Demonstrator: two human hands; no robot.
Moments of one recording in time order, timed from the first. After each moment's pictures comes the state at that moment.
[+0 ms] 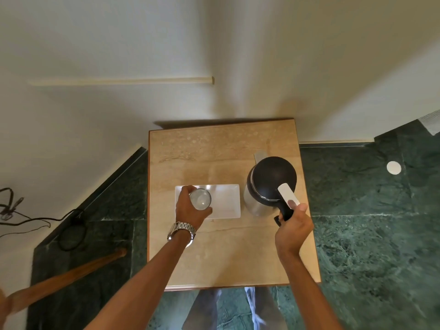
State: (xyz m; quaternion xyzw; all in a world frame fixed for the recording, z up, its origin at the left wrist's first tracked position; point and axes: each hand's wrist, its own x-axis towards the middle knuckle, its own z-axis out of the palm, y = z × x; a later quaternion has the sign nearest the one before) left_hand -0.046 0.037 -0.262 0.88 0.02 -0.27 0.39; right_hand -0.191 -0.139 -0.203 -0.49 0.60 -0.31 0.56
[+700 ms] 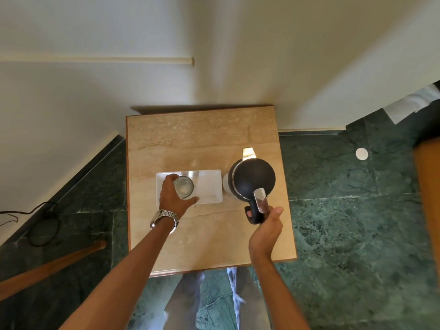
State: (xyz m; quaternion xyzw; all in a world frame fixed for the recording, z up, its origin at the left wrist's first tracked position) left_hand -0.055 0.047 -0.282 0.89 -0.03 -0.27 0.37; right_hand -0.228 -0.093 -0.205 -0.49 0.60 -0.28 0.56
